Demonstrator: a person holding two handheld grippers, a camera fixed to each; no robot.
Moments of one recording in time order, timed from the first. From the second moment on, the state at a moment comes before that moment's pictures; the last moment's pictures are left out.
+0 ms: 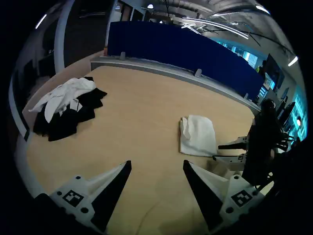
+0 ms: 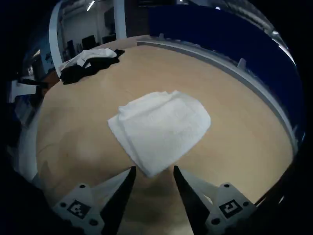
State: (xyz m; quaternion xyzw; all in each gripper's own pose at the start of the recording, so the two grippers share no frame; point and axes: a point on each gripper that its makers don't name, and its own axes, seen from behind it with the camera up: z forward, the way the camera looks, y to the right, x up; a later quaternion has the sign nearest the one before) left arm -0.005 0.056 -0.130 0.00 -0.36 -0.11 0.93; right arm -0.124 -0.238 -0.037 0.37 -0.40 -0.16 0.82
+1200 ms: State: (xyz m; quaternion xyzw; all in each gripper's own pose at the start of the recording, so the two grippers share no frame) left arm -0.005 0.059 -0.130 -0.01 -0.36 -0.11 0.93; right arm -0.120 -0.241 -0.033 0.36 -0.39 -0.14 0.84
